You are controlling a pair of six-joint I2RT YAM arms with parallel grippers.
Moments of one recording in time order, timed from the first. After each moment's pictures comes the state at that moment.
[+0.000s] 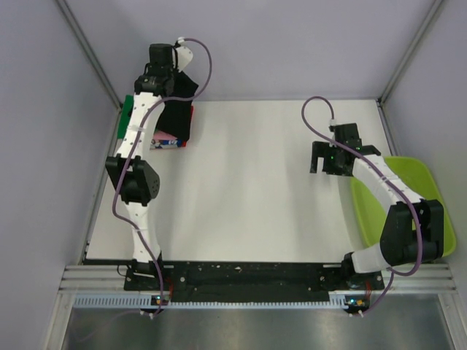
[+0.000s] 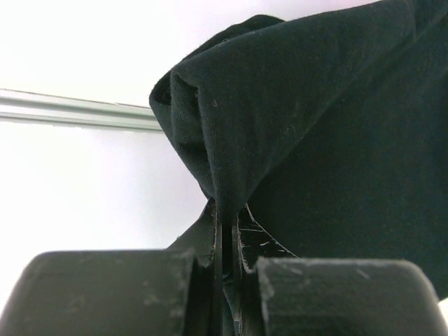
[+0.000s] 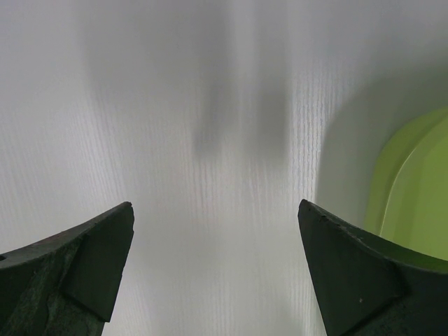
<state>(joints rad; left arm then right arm) -0.14 2.15 2.35 -0.64 -0.41 0.74 0.14 1.44 1.04 -0.58 0.01 0.21</state>
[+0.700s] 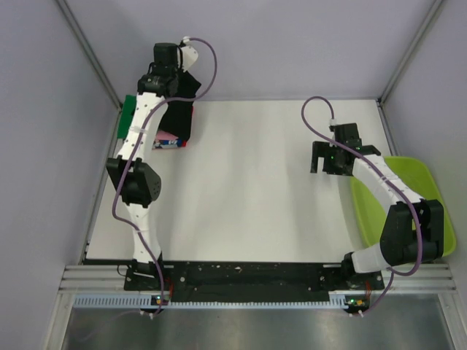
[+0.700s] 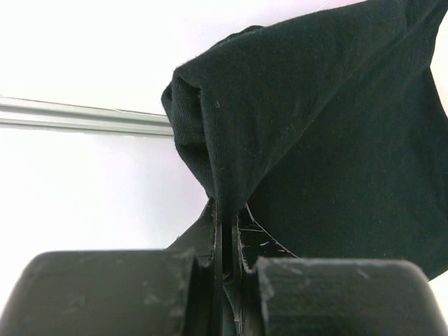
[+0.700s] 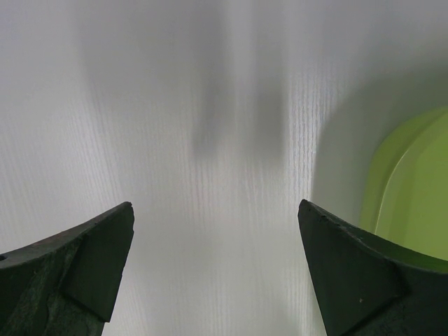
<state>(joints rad) -0.17 2.12 2.35 -0.67 -0.39 0.72 0.14 1.44 1.04 -0.58 0.03 0.20</state>
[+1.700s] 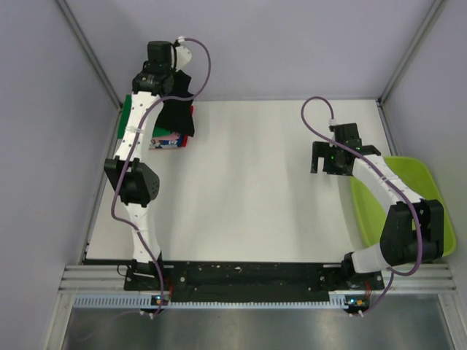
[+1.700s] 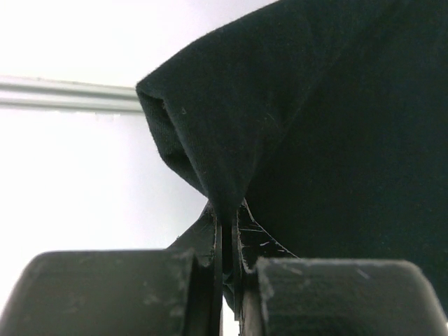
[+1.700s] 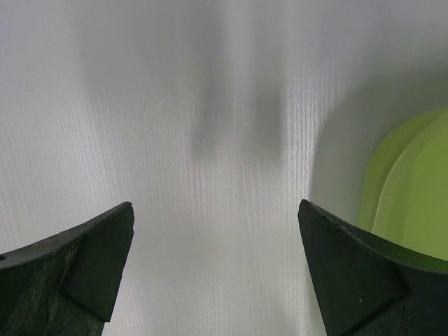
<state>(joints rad) -0.16 2.12 2.38 -0.70 -0.47 0.82 0.14 1.44 1.04 -0.58 0.03 0.19</state>
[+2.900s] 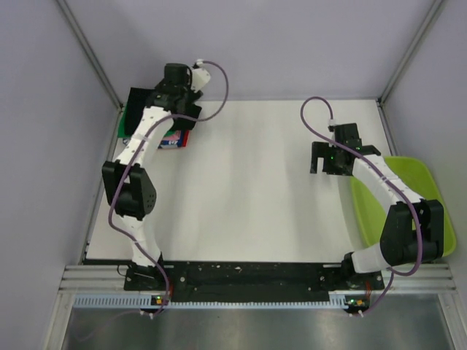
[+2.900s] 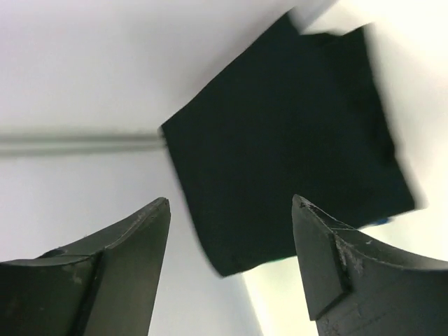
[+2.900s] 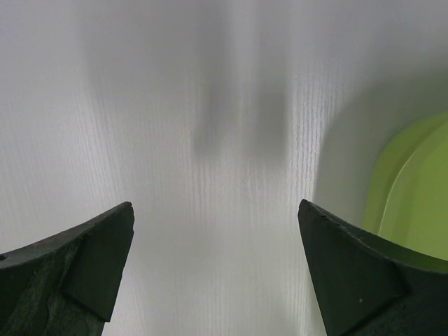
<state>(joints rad) -0.18 1.95 1.94 -0.50 -0.34 0.75 0.14 1.44 1.04 -0.58 0.01 0.18</state>
